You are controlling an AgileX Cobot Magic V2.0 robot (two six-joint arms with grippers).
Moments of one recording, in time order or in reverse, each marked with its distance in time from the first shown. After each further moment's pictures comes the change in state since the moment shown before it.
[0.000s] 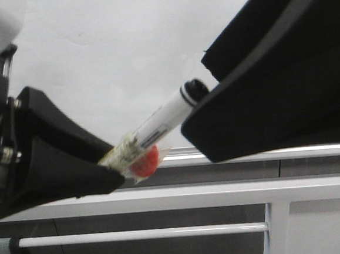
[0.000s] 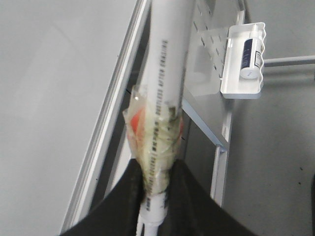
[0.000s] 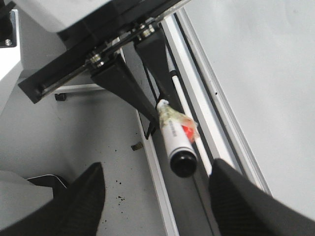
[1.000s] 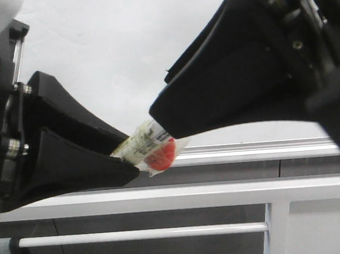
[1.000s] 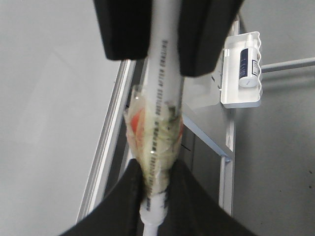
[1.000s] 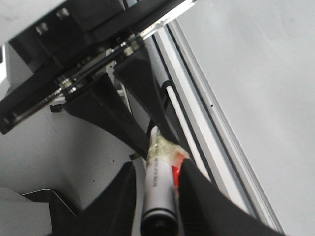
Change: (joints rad) left arm -0.030 0.000 -0.015 0.056 -0.020 0.000; right arm 0.000 0.085 -0.002 0.026 -0.112 0.000
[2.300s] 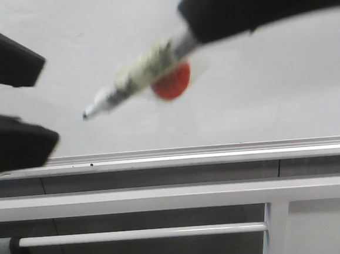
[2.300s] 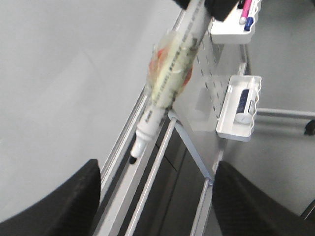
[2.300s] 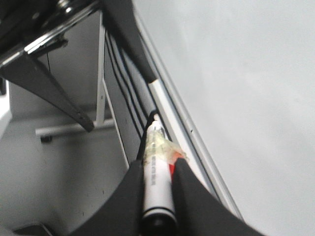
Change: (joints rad) left arm -0.002 -0.342 0.016 -0.246 0.220 0.000; right arm -0.011 -0.186 -0.002 -0.059 0.030 0.084
